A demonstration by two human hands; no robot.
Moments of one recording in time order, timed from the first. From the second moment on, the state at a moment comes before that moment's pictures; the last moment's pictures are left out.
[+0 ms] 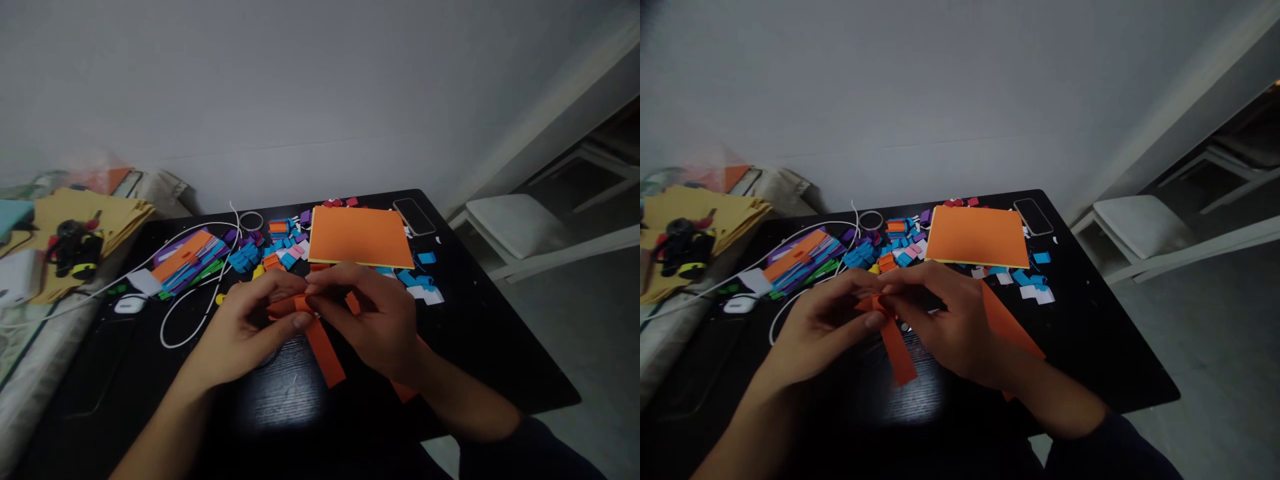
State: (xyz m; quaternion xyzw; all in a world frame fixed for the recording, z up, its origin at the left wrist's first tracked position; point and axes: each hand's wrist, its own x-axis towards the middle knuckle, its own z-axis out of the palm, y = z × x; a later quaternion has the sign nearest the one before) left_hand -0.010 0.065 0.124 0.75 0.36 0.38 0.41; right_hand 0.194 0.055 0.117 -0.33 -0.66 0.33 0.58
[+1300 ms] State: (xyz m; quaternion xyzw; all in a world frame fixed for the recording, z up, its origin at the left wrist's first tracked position) left_hand -0.006 0.052 0.119 0.79 0.40 0.45 0.15; right_hand 0.194 0.056 0.113 -0.36 -0.63 0.36 0.59
